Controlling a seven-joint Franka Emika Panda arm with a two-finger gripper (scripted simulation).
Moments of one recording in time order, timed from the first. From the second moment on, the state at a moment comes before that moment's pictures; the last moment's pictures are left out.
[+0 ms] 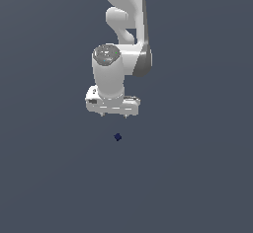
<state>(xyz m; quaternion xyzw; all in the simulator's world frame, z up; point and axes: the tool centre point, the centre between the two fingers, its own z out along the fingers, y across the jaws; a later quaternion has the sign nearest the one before) -0.010 -0.053 0.152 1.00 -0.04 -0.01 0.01</state>
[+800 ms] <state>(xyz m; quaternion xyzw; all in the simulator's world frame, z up) -0.005 -0.028 0.164 1.00 -0.01 -0.01 0.00</state>
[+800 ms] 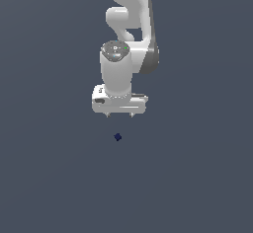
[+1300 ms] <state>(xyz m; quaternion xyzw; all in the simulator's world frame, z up) 0.000 -0.029 0.150 1.00 -0.07 -0.01 0.00</state>
